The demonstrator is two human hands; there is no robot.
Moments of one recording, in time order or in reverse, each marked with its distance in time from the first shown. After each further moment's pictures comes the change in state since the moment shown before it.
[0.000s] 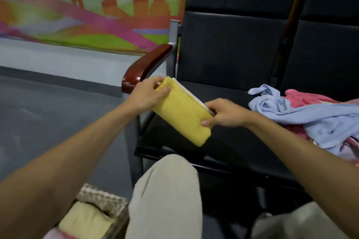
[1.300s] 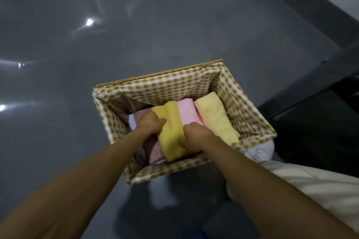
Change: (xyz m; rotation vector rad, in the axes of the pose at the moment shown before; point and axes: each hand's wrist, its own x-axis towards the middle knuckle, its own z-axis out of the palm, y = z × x) left_hand -0.381 -0.376 -0.047 0.087 0.029 -1.330; right_hand 0.075 -0.201 0.504 -0.482 -0.824 -0.299
